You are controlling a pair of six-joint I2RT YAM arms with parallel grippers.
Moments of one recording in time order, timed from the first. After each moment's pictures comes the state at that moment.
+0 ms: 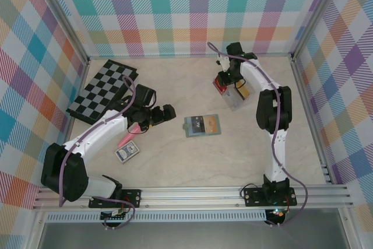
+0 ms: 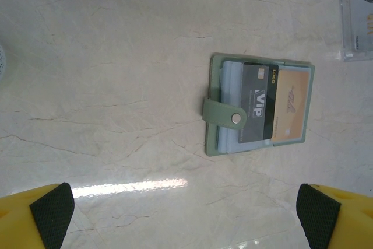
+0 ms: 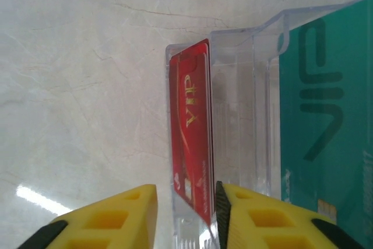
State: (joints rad) left arm -0.45 1.37 1.02 -0.67 0.21 -0.74; right arm 0.26 2.23 1.99 -0.91 -0.13 -0.15
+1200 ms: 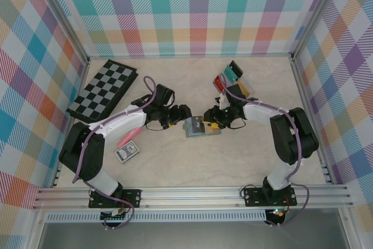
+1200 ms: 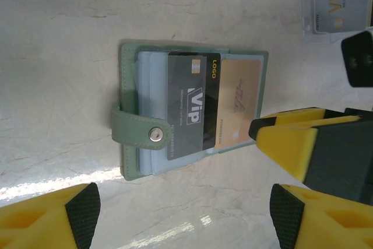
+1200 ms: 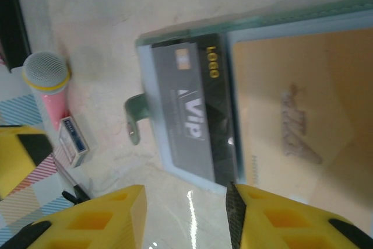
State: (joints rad) left arm -0.58 1.59 1.08 -0.45 0.31 -0.87; right arm 0.39 1.74 0.99 -0.36 -0.67 0.65
